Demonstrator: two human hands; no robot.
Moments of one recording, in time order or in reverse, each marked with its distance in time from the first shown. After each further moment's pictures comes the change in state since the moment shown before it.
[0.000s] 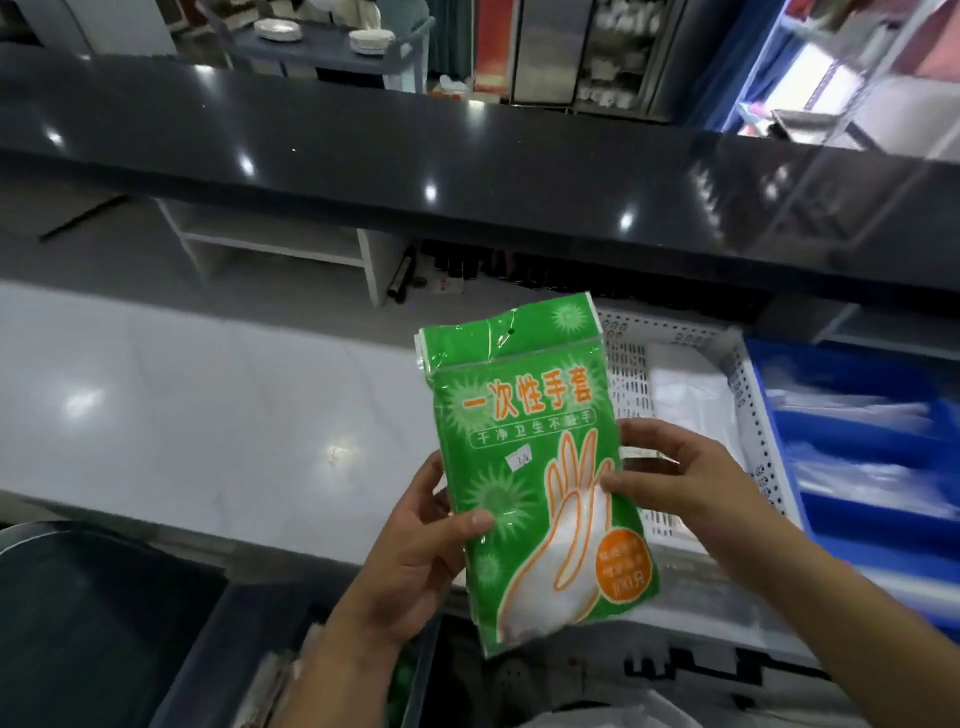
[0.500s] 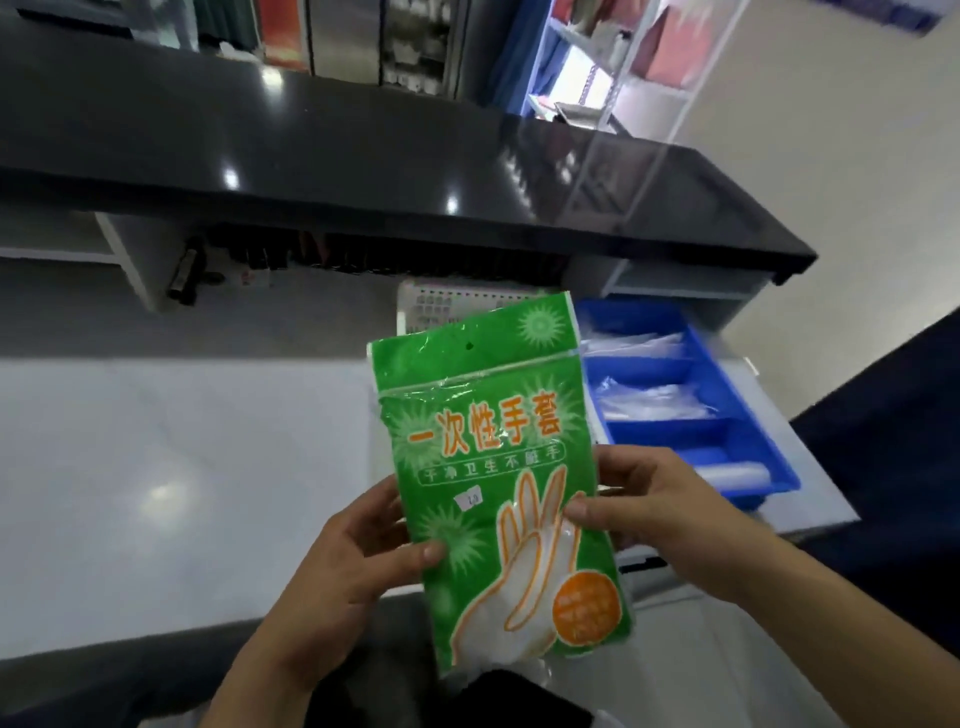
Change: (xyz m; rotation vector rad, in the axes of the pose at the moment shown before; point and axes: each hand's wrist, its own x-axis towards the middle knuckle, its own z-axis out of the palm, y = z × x) left_hand 0.022 -0.045 0.043 0.259 -0.245 -0.106; right_hand -0.099 0.004 -0.054 -0.012 0.081 0.115
